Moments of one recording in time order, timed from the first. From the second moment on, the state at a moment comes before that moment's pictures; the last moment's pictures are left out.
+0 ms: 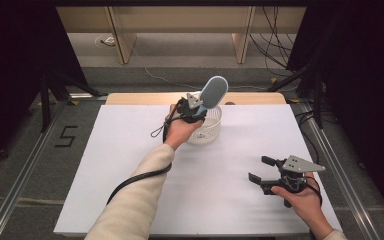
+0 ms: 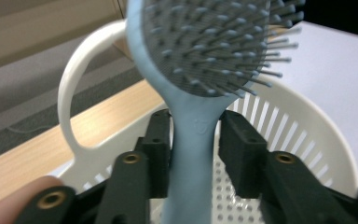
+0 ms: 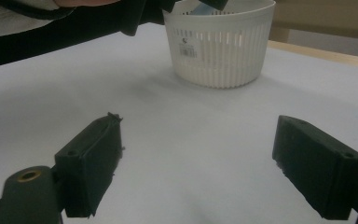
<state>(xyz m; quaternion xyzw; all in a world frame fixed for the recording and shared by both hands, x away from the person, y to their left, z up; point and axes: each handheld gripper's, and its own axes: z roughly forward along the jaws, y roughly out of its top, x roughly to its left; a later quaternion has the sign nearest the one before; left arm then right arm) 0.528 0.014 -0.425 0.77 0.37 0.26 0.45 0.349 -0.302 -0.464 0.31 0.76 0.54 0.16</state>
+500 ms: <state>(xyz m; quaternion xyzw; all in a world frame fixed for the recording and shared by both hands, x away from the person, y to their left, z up) 0.515 0.039 -0.411 0.78 0.38 0.25 0.44 0.349 -0.301 -0.464 0.32 0.76 0.54 0.16</state>
